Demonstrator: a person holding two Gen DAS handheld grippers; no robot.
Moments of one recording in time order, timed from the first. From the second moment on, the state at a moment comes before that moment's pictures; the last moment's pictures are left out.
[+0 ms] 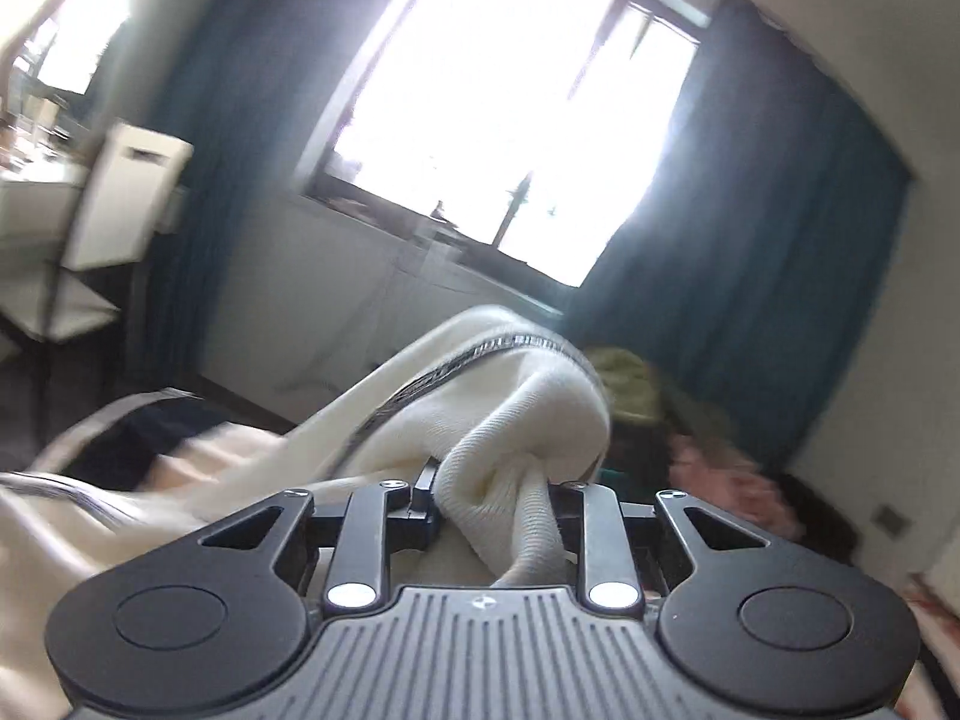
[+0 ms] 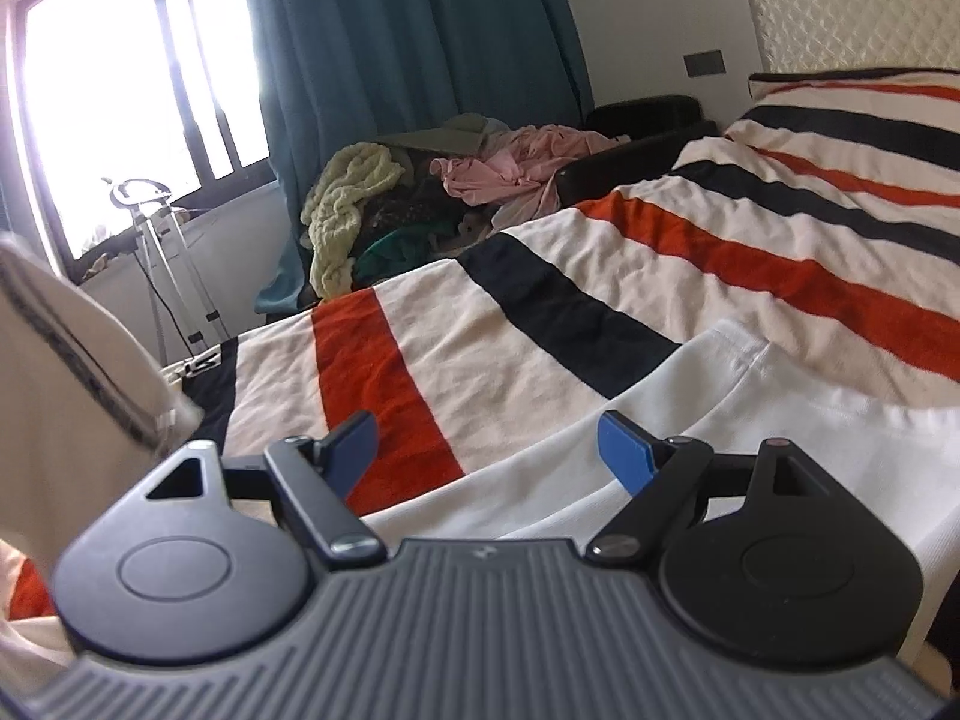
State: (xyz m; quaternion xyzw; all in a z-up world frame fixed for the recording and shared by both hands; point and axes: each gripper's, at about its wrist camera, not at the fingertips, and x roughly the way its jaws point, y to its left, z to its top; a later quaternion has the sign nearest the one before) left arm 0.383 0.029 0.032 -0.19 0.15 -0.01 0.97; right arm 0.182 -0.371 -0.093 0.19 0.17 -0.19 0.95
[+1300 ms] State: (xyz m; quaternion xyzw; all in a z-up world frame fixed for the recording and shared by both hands) left arm 0.140 0.088 -0.044 -0.16 0.20 0.04 0.97; right arm 0.303 -0.219 -0.141 0.28 0.32 0.12 0.90
